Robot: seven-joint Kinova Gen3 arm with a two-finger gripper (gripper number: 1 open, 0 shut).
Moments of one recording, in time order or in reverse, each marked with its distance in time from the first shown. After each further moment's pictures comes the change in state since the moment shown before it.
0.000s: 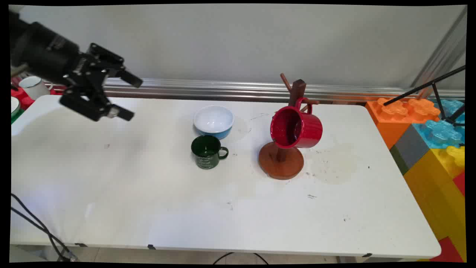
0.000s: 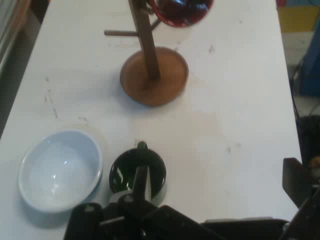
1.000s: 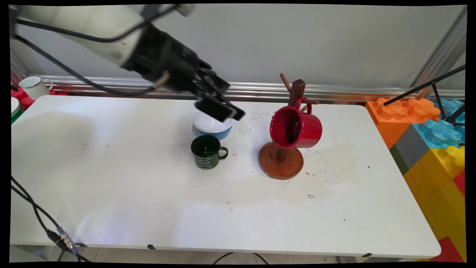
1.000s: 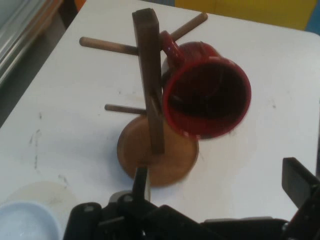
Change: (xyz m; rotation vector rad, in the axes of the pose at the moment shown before) arm 0.129 0.034 0.140 0.117 0.010 -0.225
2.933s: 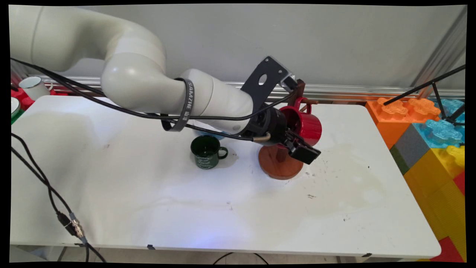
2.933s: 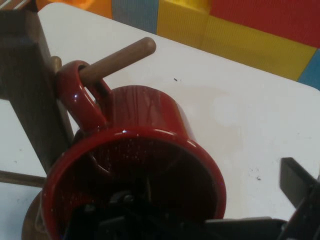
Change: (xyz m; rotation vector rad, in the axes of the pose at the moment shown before) arm 0.006 0.059 0.174 -0.030 0.086 -0.127
